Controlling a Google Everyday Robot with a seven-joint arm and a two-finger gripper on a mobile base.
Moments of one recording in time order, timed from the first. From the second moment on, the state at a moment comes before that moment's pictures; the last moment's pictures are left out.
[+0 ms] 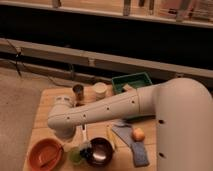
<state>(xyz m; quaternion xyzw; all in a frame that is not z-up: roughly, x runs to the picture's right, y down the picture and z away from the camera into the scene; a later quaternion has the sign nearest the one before) -0.190 0.246 0.723 -0.22 -0.27 -0.57 0.74</state>
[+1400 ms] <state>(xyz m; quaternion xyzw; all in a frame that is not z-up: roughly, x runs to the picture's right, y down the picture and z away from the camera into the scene) -0.182 0.096 0.669 -0.13 -0.20 -0.56 0.79</state>
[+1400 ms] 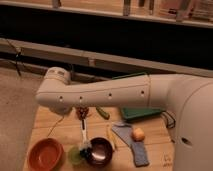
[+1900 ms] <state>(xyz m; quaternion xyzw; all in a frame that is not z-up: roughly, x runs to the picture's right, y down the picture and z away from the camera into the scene) -0.167 0.097 0.711 -0.15 -0.18 -0.53 0.81</state>
